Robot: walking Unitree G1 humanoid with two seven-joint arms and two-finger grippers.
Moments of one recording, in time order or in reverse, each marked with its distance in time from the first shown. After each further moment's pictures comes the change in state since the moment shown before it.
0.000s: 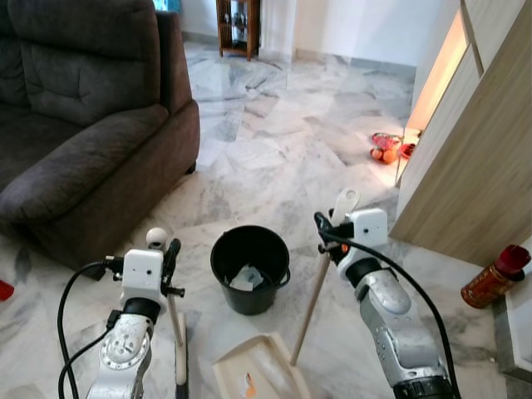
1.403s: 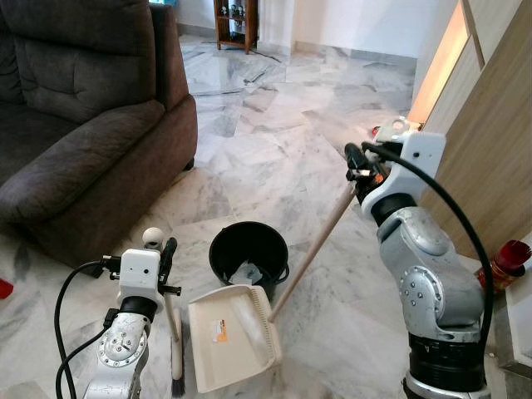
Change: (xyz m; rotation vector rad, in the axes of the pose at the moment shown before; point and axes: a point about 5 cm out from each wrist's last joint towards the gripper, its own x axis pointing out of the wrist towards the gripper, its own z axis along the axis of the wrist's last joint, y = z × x) left arm 0.004 0.003 0.000 0.012 -0.019 0.010; right arm 0.008 -0.010 0.103 0.127 -0.155 -0.157
